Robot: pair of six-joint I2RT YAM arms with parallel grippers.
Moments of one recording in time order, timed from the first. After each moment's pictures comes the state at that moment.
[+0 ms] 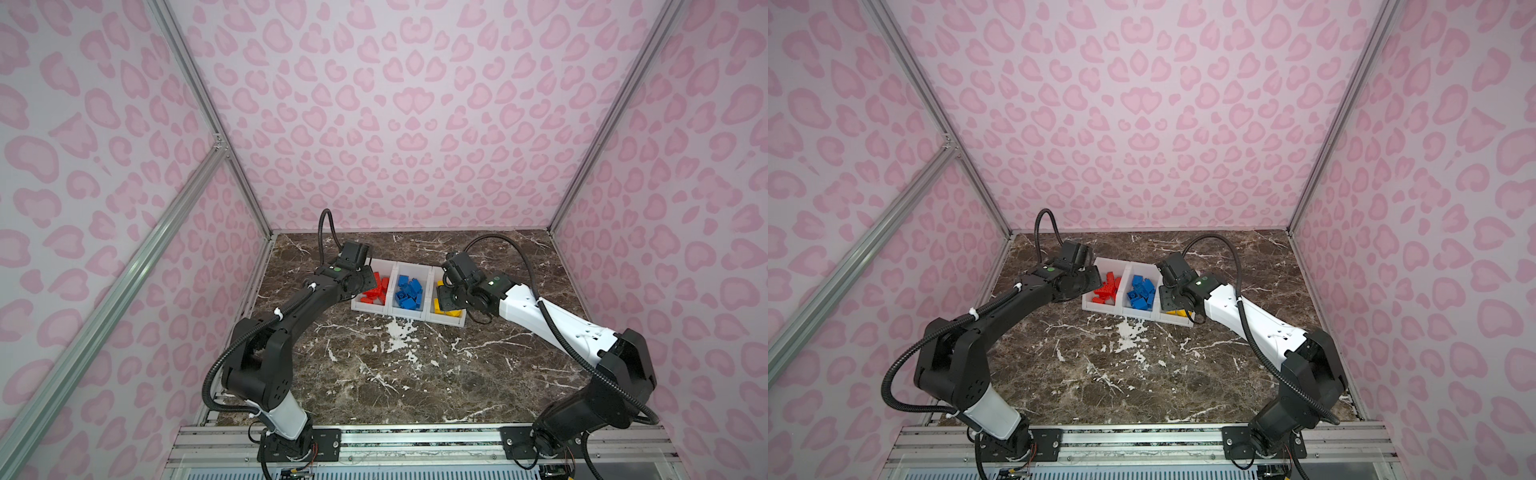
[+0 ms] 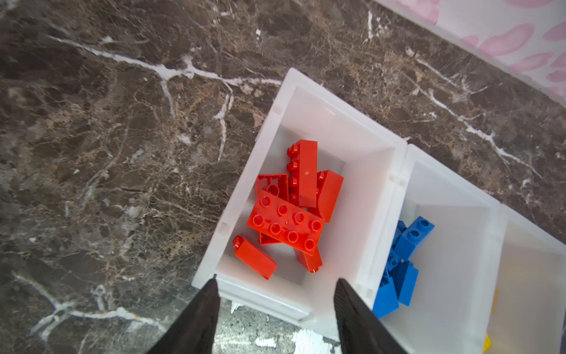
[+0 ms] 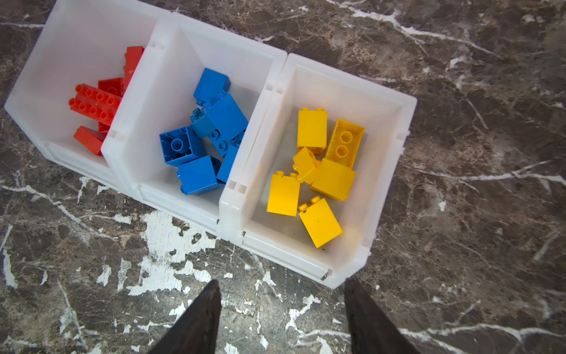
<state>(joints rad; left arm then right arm) -0.39 1.63 1.24 -0.55 -0.14 -0.65 0.65 1.55 1.29 -0.75 0.22 0.44</state>
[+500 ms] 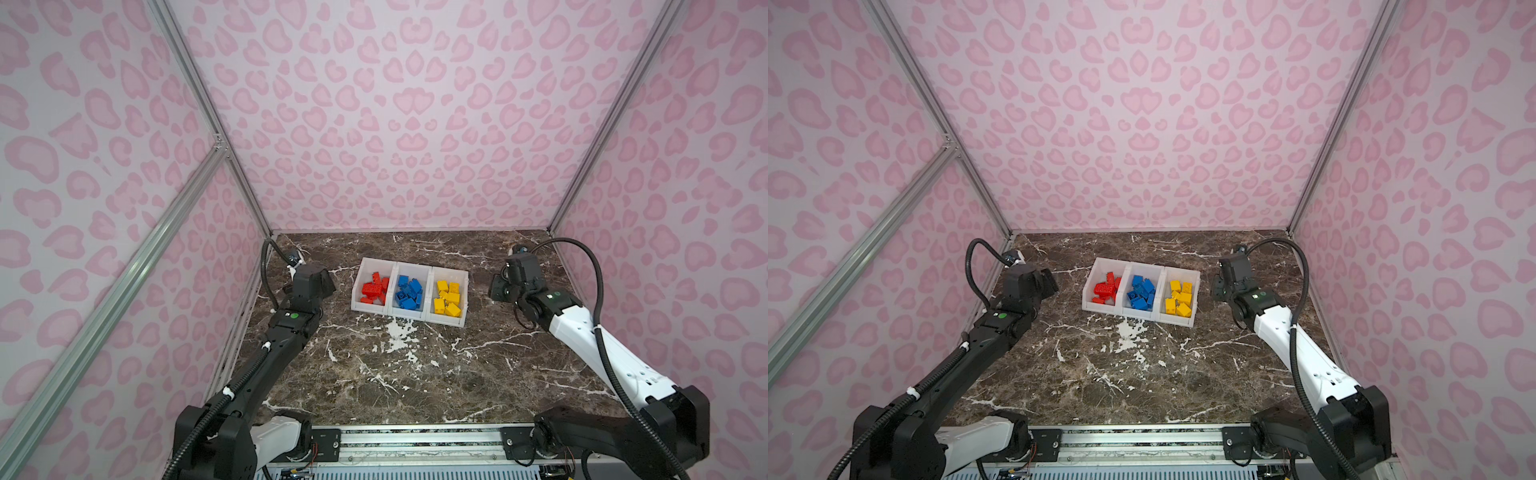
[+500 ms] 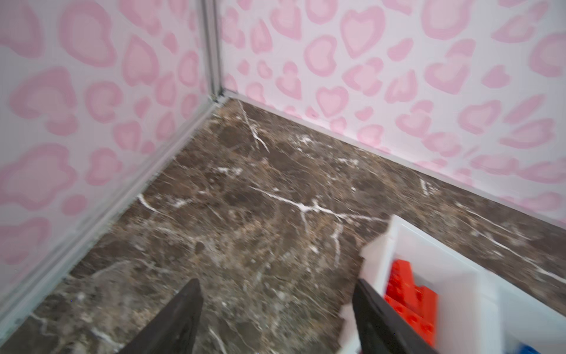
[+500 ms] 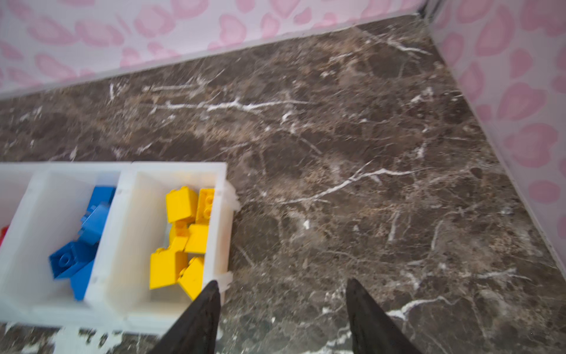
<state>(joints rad) -0.20 1.17 0.76 -0.09 -0.49 -0.38 0.29 1.22 0.96 -0.52 0.30 0.41</state>
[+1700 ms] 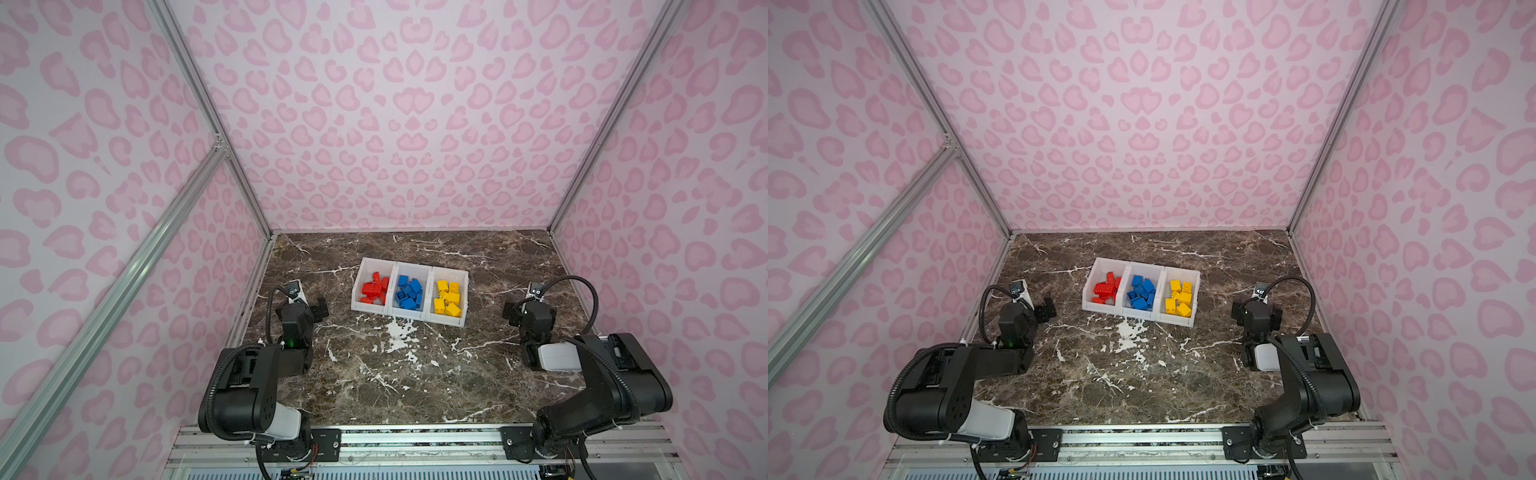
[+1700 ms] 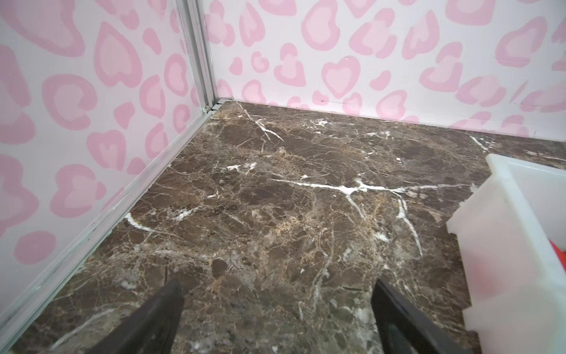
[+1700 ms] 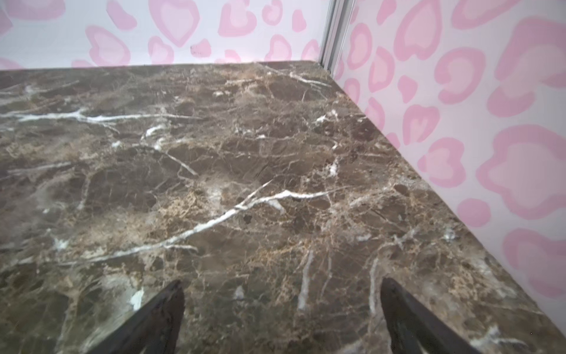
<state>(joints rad) 0.00 1.48 0.31 0.87 -0.19 -0.08 0.04 1.54 0.32 0.84 0.37 0.07</state>
